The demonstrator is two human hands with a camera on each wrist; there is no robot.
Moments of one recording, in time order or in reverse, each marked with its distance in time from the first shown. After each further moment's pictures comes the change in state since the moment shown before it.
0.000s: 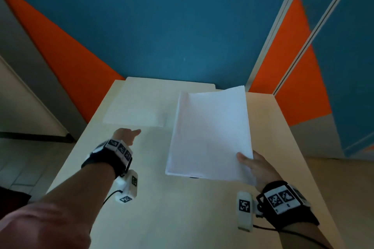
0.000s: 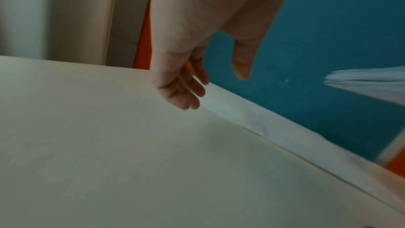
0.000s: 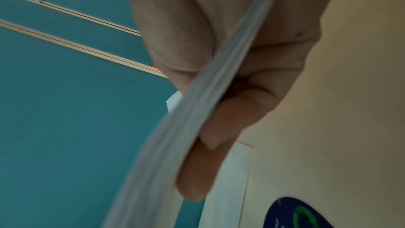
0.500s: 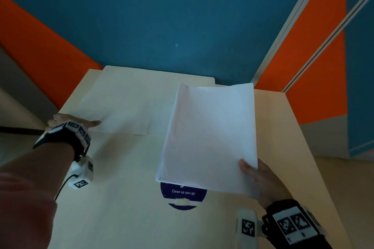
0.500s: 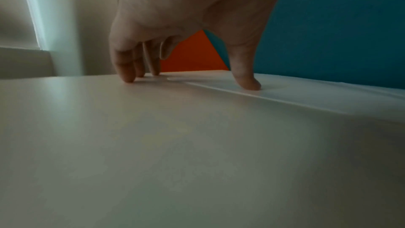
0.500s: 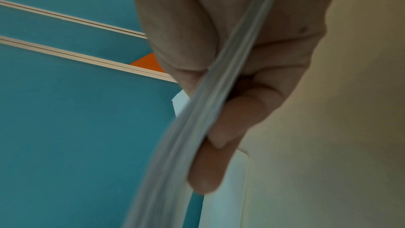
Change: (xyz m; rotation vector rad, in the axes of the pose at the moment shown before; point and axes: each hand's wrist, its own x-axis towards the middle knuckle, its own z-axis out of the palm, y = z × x) left_hand 0.183 -0.010 -0.043 0.557 0.320 -0.332; right_hand 0.095 0.021 -0.030 0.095 -0.067 -0.040
